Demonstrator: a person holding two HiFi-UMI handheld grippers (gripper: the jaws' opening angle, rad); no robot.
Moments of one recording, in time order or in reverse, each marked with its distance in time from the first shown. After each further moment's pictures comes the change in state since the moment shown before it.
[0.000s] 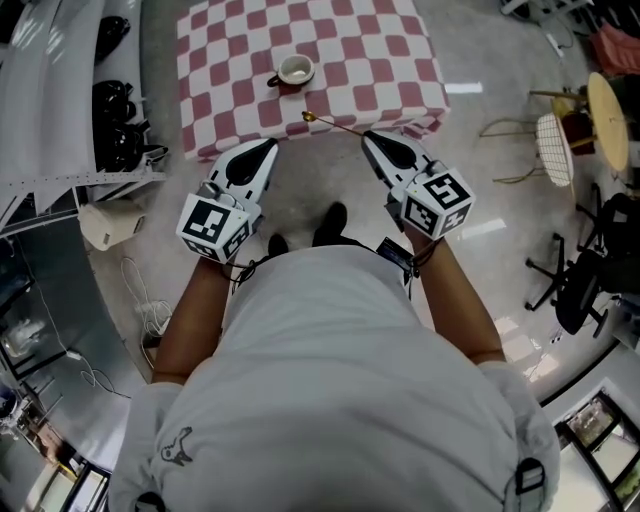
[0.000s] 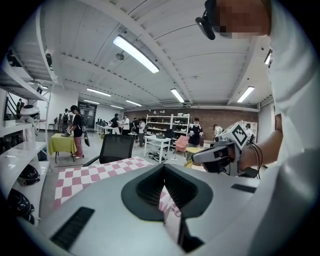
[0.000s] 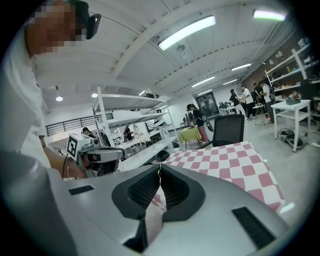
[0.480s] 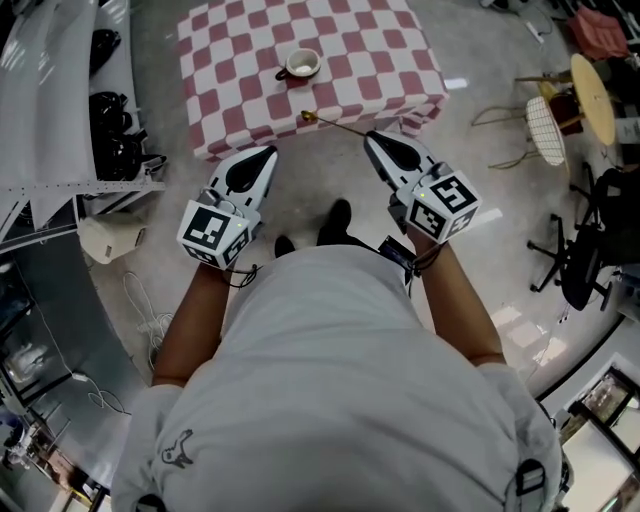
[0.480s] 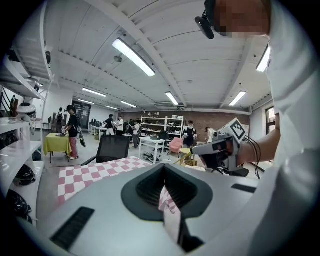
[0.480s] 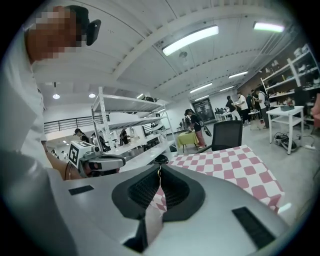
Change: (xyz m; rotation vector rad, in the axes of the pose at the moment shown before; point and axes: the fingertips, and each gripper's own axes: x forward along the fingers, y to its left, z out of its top) left arm -0.071 0.008 -0.014 0.004 -0.019 -0.076; right arm 0.002 0.074 0.007 -0.010 -0.050 -0.063
